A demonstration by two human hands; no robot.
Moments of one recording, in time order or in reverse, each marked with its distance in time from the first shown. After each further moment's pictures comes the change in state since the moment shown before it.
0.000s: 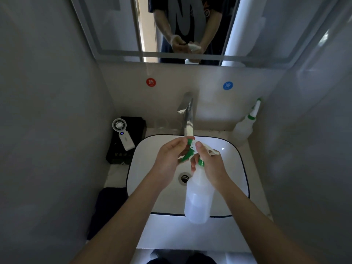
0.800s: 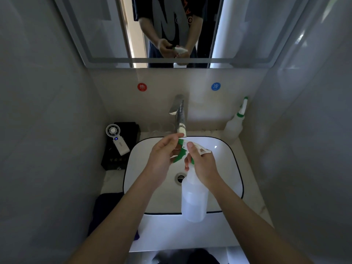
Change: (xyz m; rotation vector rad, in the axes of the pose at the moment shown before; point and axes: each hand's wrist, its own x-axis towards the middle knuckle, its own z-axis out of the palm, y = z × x) left_hand -0.007 0.006 -0.002 -0.005 0.009 0.021; right_hand -0.014 0.003 0.011 -0.095 0.114 -0.040
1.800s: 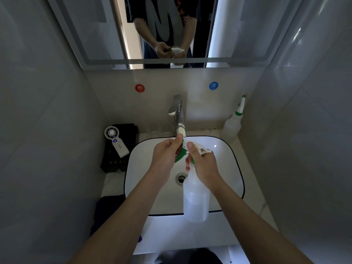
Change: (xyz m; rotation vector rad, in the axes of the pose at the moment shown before) left_hand 0.012 -0.003 0.008 0.096 0.146 -0.032; right_hand -0.004 -0.004 0.003 -0.024 0.049 -0.023
